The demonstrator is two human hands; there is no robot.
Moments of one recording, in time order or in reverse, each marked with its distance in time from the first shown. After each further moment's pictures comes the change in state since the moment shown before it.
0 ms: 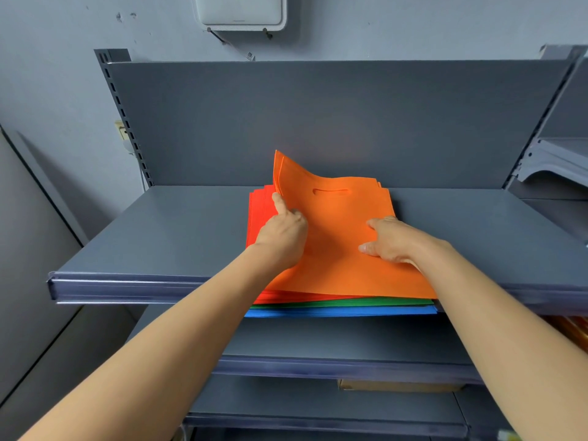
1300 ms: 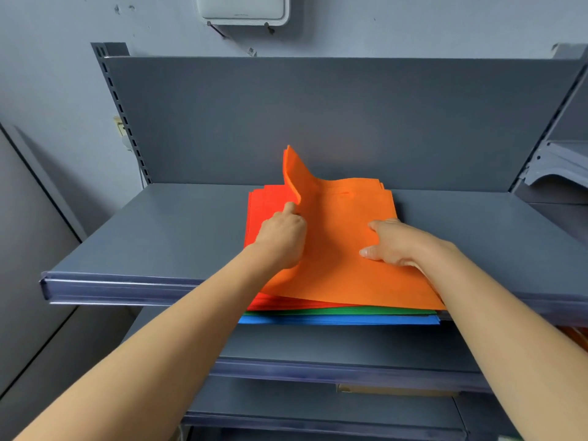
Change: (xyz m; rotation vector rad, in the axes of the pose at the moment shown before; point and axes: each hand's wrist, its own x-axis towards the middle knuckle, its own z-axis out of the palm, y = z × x) left_hand 0.016 -0.005 0.013 -0.032 0.065 0.053; right_hand 0.005 0.002 -0.005 -0.067 -0.041 -0.005
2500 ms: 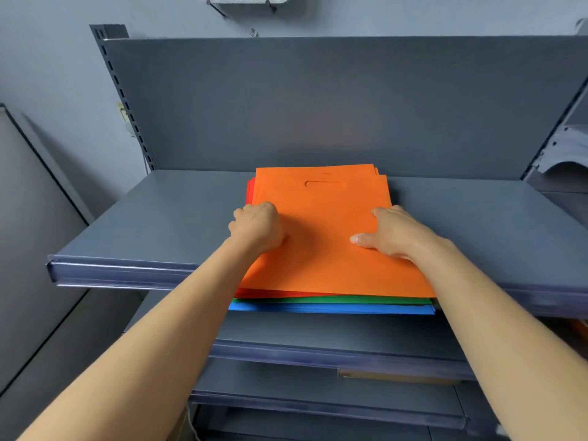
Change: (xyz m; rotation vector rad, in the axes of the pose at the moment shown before) left_hand -0.001 -0.021 0.006 -0.265 -0.089 -0.452; right_hand -0.009 -0.002 0.005 0.109 0.087 0.005
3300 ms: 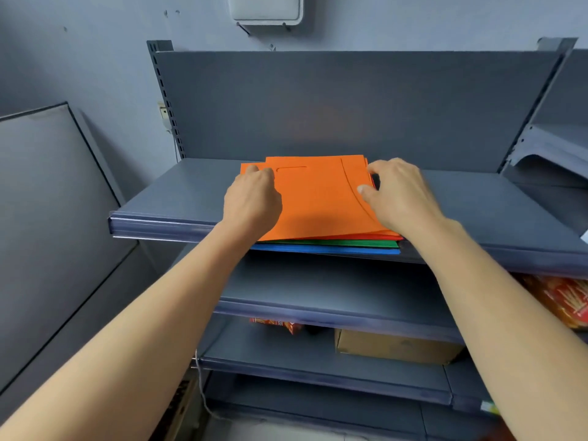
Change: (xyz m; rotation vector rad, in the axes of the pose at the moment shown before) left_hand -0.122 -0.007 -0.034 -0.024 0.404 0.147; right_hand -0.128 -0.013 -0.024 0.033 0.495 -0.209
